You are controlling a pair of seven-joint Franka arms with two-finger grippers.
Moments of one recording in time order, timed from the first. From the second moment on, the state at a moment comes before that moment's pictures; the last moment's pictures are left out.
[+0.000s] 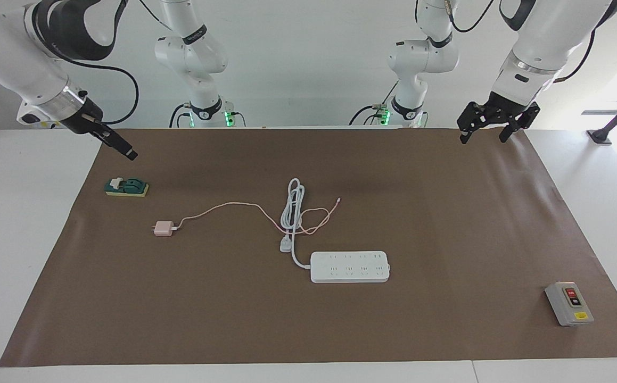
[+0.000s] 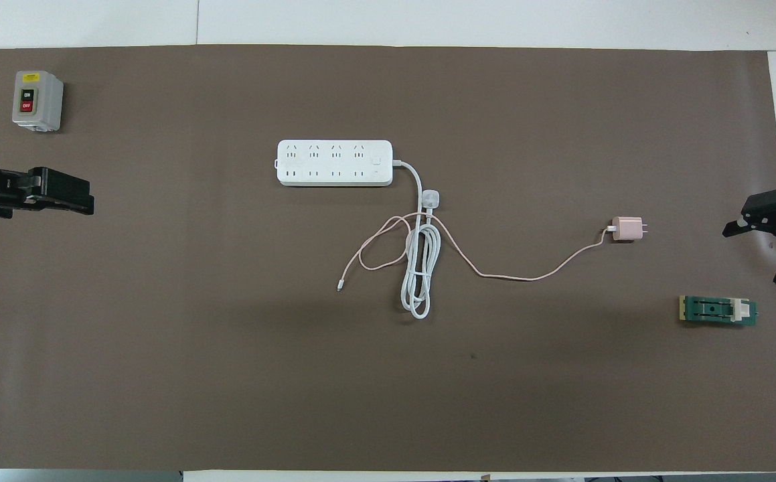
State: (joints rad) left arm -0.11 -0.02 -0.03 -1.56 -0.01 1.54 -0.10; right arm -0.24 -0.05 -0.03 -1.83 0.24 1.60 0.50
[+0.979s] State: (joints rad) left arm -0.11 -0.01 -0.03 -1.56 -0.01 1.56 -0.10; right arm -0.35 0.12 -0.02 -2.06 0.56 1.86 0.91
